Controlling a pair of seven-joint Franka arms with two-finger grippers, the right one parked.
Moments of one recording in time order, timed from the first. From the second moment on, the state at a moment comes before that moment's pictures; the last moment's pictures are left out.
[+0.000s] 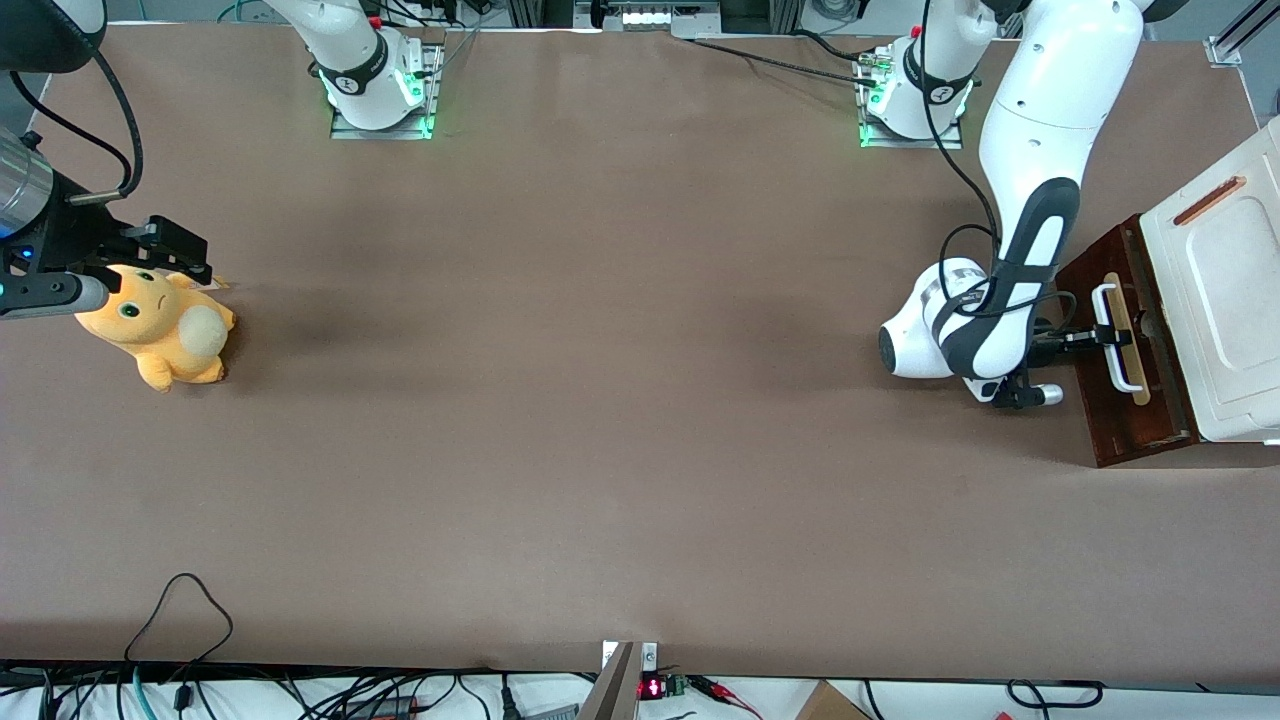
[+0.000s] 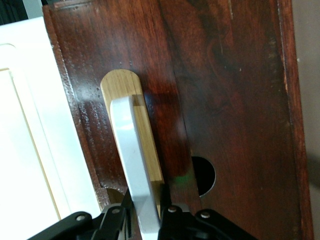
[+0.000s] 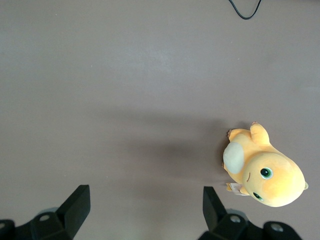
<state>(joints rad) -0.21 0.67 0.03 -1.96 1.29 1.49 -0.87</state>
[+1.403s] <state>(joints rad) -0.30 0.67 0.03 -1.94 1.19 1.46 -0.89</state>
